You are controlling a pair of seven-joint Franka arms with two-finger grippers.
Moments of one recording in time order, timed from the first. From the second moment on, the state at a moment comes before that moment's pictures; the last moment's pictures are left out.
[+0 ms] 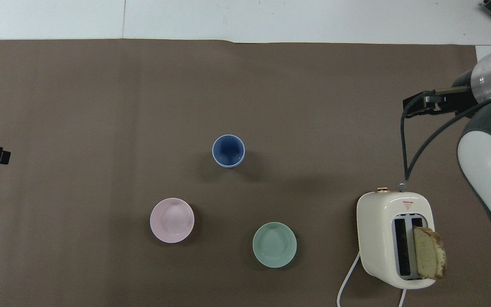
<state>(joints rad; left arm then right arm) 0.09 -0.08 -0.09 -1.57 -0.03 1.49 0.20 -0.02 0.13 0.13 -1.44 -0.10 1.63 0.10</state>
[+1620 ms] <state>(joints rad) 0.12 -0.08 -0.10 -1.57 -0.03 1.49 0.20 -0.10 0.04 0.13 -1.46 -0.02 1.46 -0.01</state>
